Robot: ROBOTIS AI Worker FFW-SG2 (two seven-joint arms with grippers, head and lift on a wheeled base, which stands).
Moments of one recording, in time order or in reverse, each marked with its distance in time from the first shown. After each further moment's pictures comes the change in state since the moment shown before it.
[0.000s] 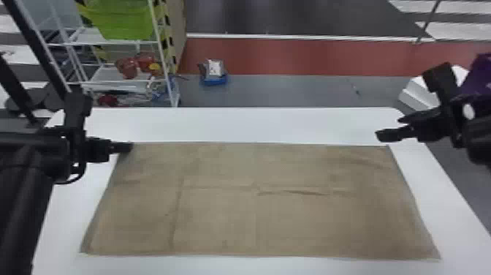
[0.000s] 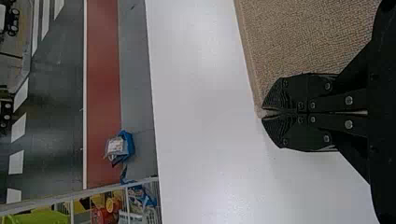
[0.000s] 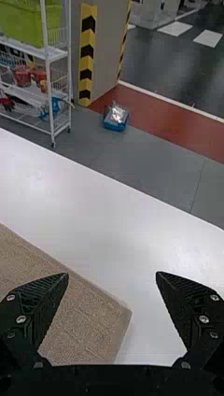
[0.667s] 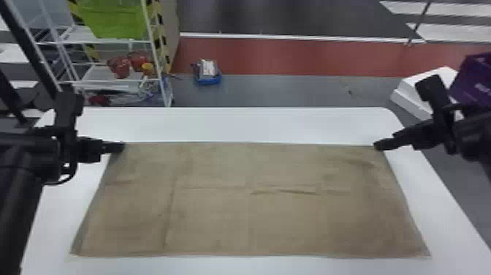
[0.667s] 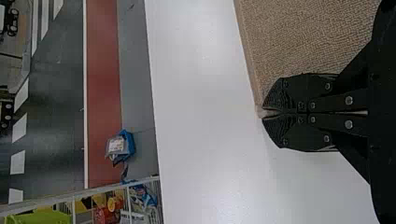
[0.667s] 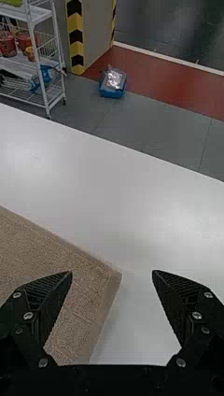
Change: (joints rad) left arm 0.001 0.002 -0.003 -0.001 -0.002 -0.009 0.004; right arm -0.120 -0.027 0.043 0.276 -0.027 -0.034 0.007
